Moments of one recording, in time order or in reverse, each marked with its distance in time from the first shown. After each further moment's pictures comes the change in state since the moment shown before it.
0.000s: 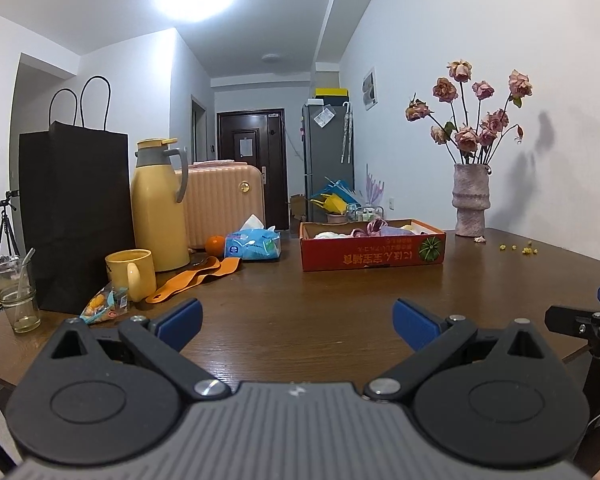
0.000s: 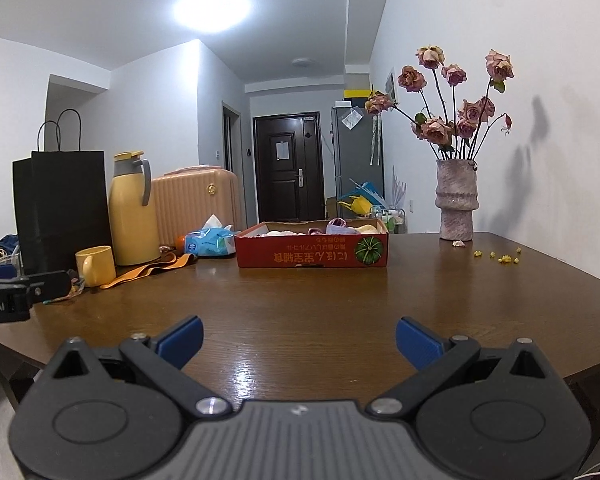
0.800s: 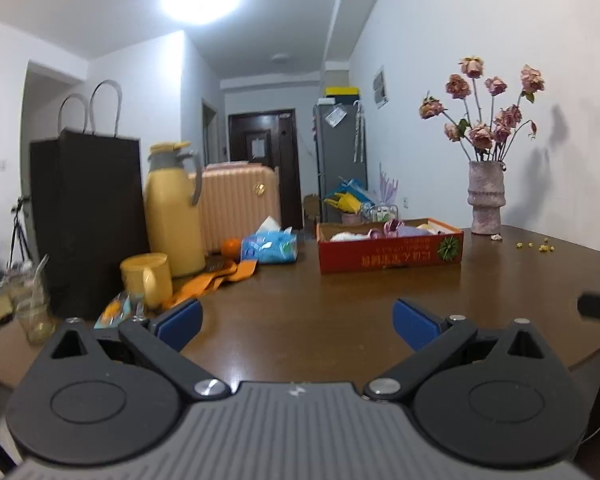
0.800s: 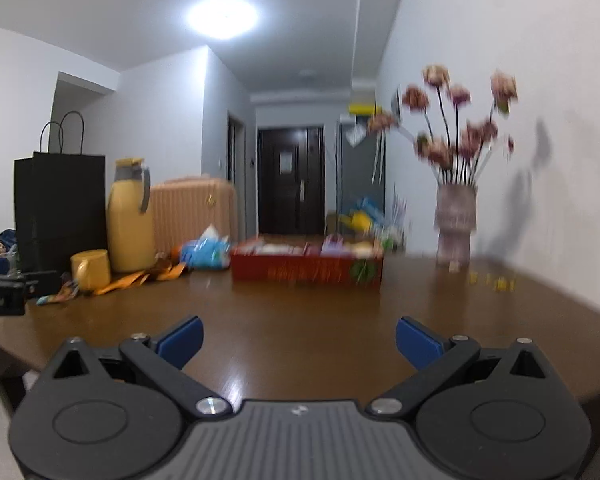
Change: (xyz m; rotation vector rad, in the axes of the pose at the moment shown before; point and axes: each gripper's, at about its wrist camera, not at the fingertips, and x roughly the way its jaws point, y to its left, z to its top) left arm 0.001 0.006 0.002 0.004 0.006 0.053; right arm -0.004 -0.006 0.003 -0.036 -0.022 0.001
